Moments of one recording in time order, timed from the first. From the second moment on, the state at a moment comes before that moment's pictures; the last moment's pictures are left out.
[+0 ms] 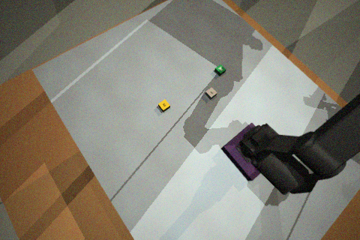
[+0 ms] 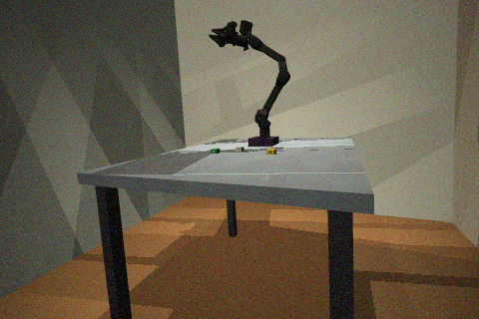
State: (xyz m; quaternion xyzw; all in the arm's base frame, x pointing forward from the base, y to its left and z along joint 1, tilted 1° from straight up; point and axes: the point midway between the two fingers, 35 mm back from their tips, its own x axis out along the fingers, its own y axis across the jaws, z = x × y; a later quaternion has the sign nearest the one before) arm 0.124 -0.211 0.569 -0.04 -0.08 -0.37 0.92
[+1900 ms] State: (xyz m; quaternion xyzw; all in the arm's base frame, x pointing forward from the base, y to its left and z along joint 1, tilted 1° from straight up) arm 0.311 -0.125 0.124 -0.02 0.70 0.03 0.72
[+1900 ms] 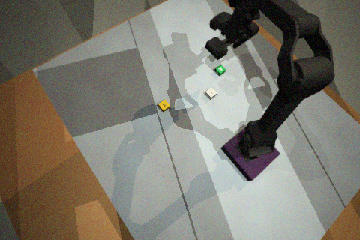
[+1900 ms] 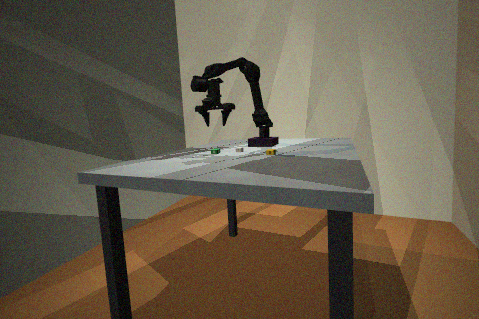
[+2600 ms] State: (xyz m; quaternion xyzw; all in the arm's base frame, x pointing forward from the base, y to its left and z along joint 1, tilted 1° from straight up) arm 0.259 -0.042 0.123 -0.02 0.70 0.03 0.71
